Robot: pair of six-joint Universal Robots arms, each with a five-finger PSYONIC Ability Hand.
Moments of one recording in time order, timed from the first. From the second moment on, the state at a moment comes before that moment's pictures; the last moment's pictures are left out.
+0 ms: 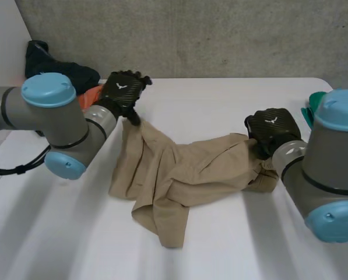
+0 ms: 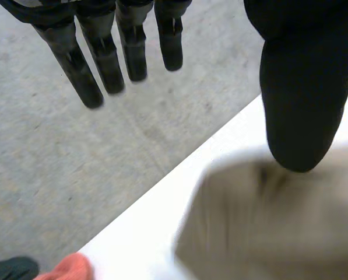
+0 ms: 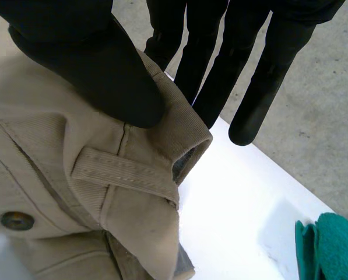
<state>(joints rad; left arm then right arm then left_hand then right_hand) 4.29 -2.33 -1.02 3.33 -1.38 3.43 2.03 -1.20 1.51 -0.07 1.67 2.79 0.32 0.35 0.36 0.35 0.17 1.11 1.17 1.18 1.20 1.02</state>
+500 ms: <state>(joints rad) 4.17 -1.77 -1.75 3.17 -1.43 2.97 2.03 -1.19 1.57 -0.11 1.74 2.78 0.42 0.42 0.42 0.42 0.25 1.11 1.17 1.18 1.20 1.02</state>
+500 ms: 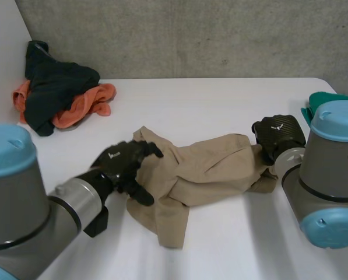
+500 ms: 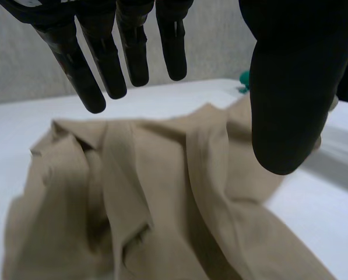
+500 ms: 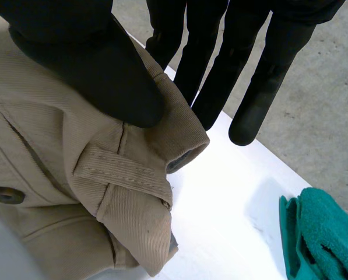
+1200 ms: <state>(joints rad) 4.16 -1.72 -1.39 3.00 -1.37 2.98 2.03 -1.52 1.51 0.09 1.71 2.41 1.16 1.19 1.19 1.20 0.99 1.12 1.17 1.18 1.20 1.02</state>
